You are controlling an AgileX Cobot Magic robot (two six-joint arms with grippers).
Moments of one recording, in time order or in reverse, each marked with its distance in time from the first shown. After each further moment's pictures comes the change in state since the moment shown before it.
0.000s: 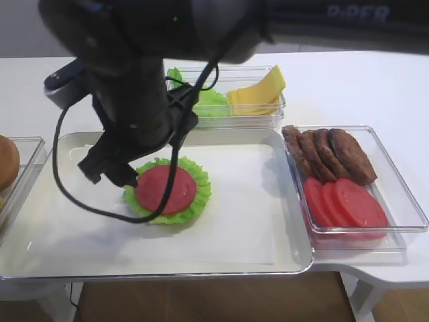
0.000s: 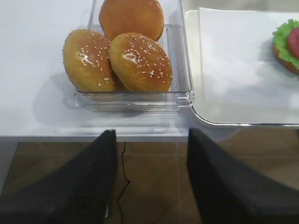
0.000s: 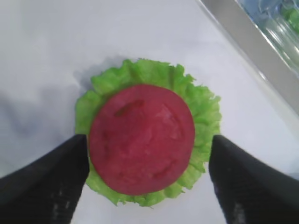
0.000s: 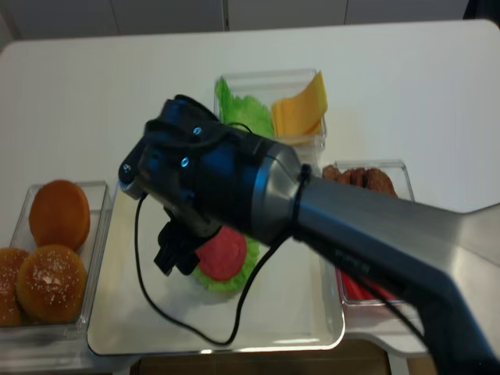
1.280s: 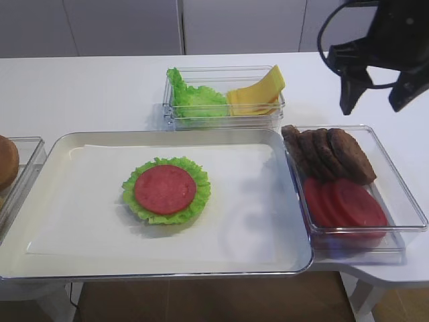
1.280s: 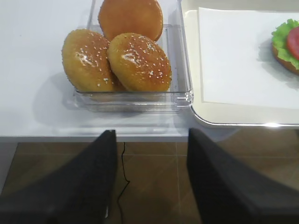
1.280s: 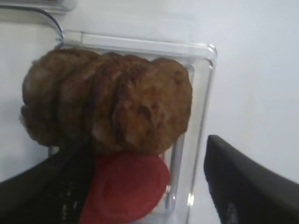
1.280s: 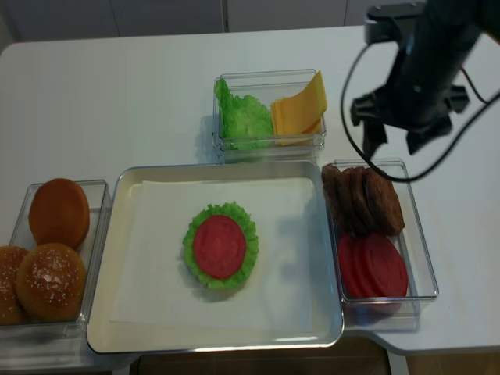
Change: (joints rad) left arm 0.000 0.000 0.000 0.000 0.000 0.000; right arm -0.743 -0.341 0.298 0.313 0.094 -0.112
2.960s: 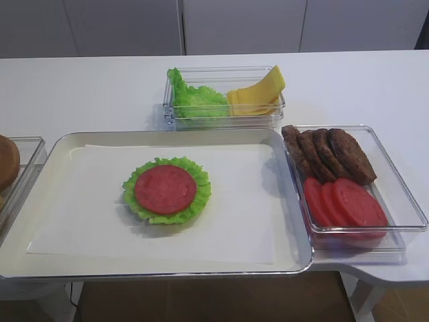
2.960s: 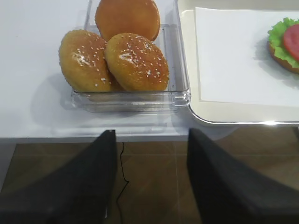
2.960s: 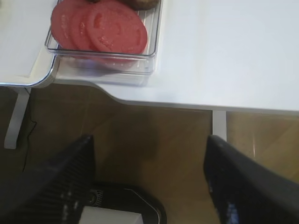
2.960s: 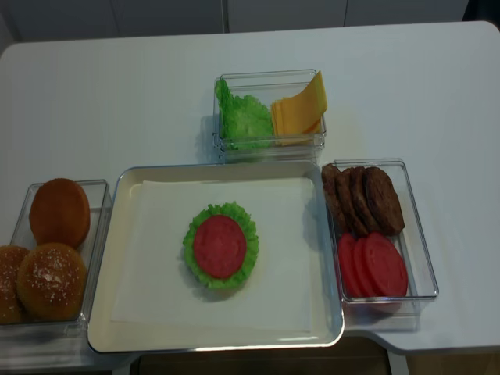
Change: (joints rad) left arm -0.016 0.000 0.000 0.000 0.000 0.000; right arm -0.092 -1.389 0.854 0.050 0.033 -0.078
